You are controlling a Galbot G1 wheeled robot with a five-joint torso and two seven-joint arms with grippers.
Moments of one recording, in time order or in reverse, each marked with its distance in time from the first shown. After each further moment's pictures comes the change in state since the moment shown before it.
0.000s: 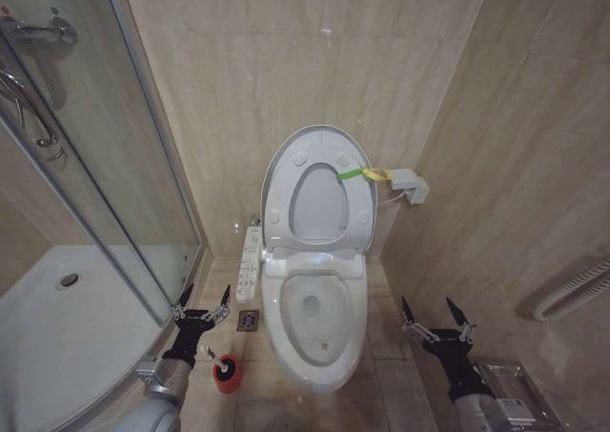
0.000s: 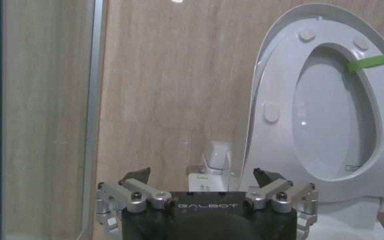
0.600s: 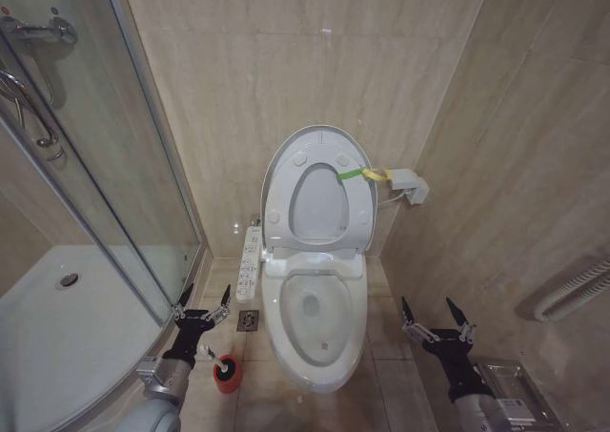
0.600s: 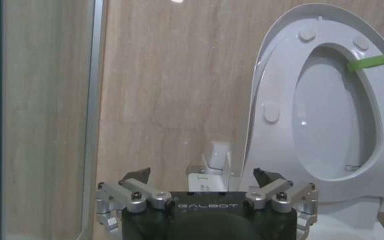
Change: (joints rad) left arm 0.000 0.000 0.000 0.000 0.000 0.000 0.000; right arm 0.000 0.000 0.000 0.000 0.000 0.000 0.000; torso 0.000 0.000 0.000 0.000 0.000
